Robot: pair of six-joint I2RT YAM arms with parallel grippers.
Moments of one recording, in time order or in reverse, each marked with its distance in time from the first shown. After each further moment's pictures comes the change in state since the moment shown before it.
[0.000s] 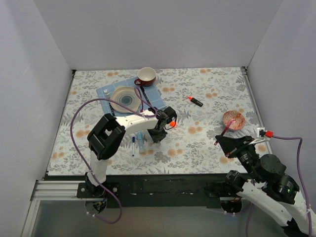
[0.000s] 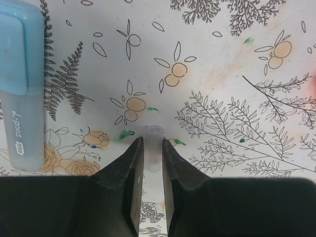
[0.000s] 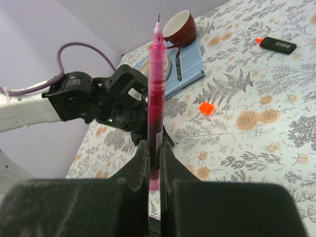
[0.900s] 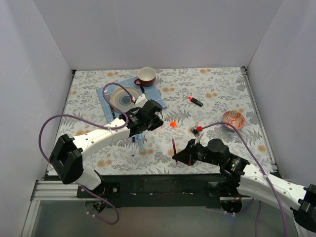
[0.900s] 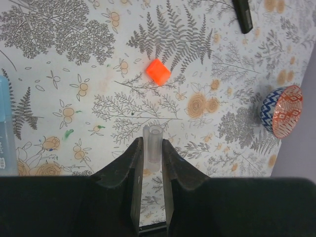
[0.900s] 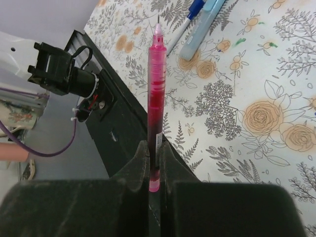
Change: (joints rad) left arm 0.005 -0.480 -0.246 0.395 -0.063 0.171; right arm -0.006 0.591 -0.375 0.708 -0.717 -0.048
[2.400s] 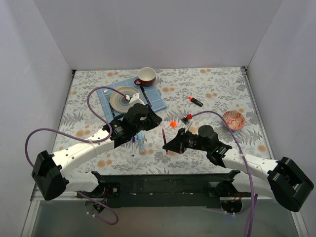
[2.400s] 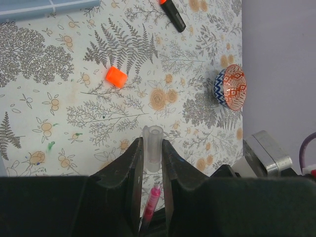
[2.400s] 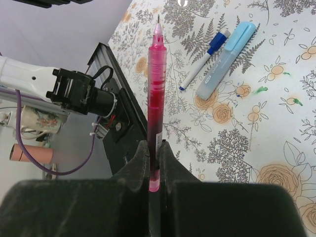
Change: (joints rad) left arm 0.000 -0.256 -0.182 0.238 0.072 0.181; right arm -0.136 0.477 0.086 0.454 -0.254 0.037
